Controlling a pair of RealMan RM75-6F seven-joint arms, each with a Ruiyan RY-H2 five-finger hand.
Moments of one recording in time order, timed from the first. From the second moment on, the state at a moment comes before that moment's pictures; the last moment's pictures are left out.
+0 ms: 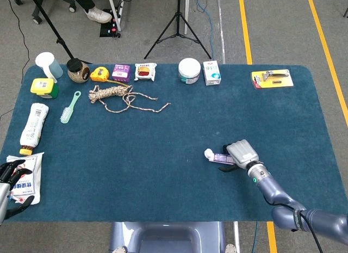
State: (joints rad) left arm 0.05 -0.84 0.04 -2.10 1.65 1.57 0.32; right arm 0.78 -1.38 -0.01 -1.44 -1.03 0.80 -0.41
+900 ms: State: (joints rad) left arm 0.07 -0.82 0.05 -2.08 1.65 1.60 0.29; right arm 0.71 -1.49 0.03 -1.32 -1.13 0.91 -0.40
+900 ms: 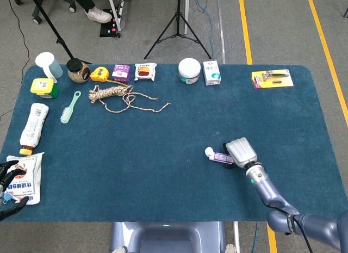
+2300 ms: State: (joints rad) left arm 0.04 -0.83 0.04 -2.10 1.67 1.56 0.30; right arm 0.65 -1.40 0.13 -1.43 -1.29 0.98 -0.06
